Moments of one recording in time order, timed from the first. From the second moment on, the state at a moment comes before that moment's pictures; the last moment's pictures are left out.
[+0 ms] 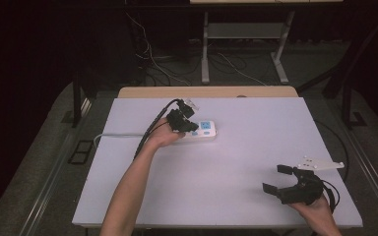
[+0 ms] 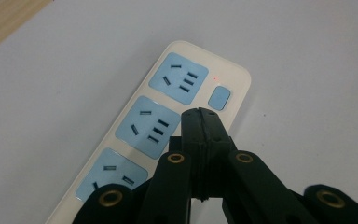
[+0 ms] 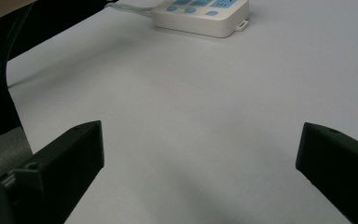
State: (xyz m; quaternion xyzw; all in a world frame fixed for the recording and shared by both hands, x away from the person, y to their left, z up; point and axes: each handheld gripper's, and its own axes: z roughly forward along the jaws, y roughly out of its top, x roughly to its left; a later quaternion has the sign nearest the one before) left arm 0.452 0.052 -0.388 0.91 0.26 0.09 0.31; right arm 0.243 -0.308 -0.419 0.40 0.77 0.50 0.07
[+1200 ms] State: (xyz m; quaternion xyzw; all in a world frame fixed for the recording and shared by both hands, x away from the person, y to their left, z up) left arm 0.459 0.010 -0.387 0.93 0.23 0.08 0.29; right arm 0.244 -0.310 -0.418 0.40 0.76 0.50 0.07
